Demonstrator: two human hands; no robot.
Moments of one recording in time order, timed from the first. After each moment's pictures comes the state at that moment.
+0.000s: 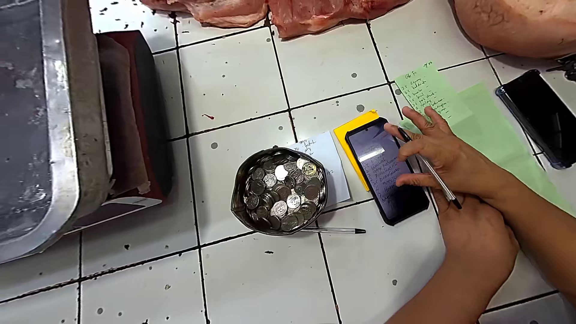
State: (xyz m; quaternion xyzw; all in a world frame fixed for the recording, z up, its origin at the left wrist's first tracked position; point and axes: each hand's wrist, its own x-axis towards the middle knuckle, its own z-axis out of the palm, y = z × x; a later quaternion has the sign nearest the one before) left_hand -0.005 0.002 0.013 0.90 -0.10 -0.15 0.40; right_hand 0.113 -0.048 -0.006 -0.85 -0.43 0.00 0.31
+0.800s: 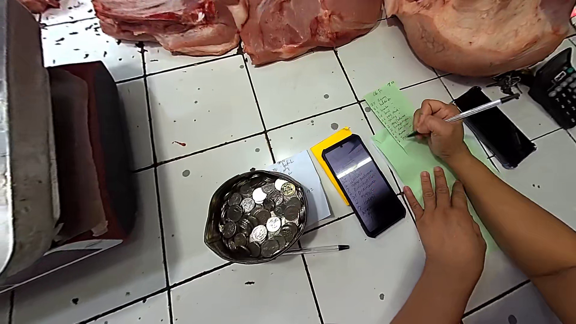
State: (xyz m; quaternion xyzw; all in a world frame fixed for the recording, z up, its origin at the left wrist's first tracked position) left_hand -0.001 -0.001 0.006 0.91 -0.12 -0.14 0.36; right_hand 0.162 -0.082 -0.026 -0.73 -0.13 -0.07 0.66
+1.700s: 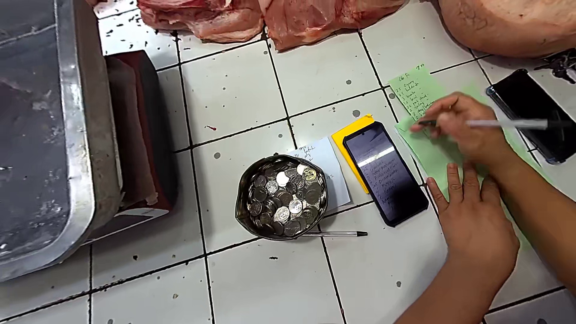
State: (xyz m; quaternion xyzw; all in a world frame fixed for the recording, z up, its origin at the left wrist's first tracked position) left_hand -0.003 -0.001 0.007 0.90 -0.12 -0.12 0.39; right_hand 0.129 -0.072 0.001 -0.82 -0.23 0.02 0.53
